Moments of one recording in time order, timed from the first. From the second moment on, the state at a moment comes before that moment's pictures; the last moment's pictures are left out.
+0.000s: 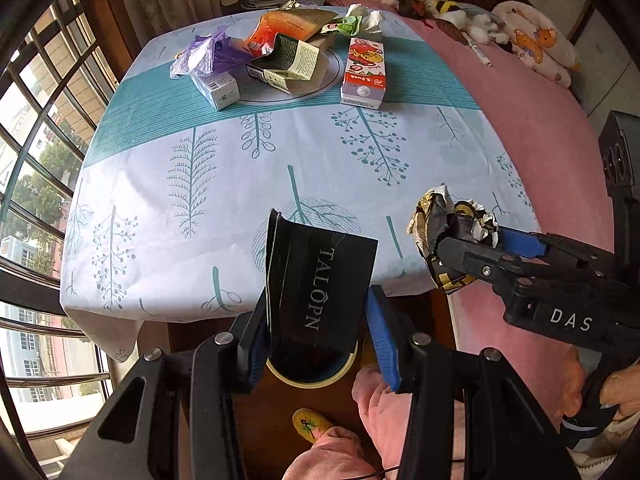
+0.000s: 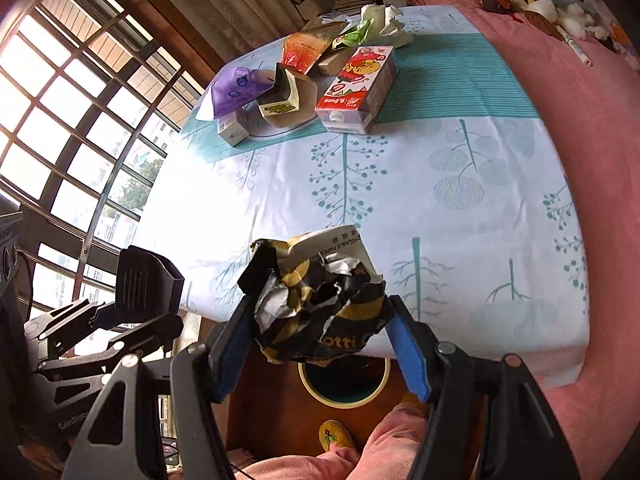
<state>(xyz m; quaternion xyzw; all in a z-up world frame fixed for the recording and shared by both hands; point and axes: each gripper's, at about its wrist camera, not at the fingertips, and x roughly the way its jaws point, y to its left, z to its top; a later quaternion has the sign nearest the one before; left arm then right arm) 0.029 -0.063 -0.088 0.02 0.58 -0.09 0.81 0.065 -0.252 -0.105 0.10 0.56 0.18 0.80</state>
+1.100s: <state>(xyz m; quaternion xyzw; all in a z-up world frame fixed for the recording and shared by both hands) -0.035 -0.033 -0.374 -0.04 0.66 -0.10 0.75 -0.039 -0.210 -0.411 0.14 0.65 0.12 0.74</state>
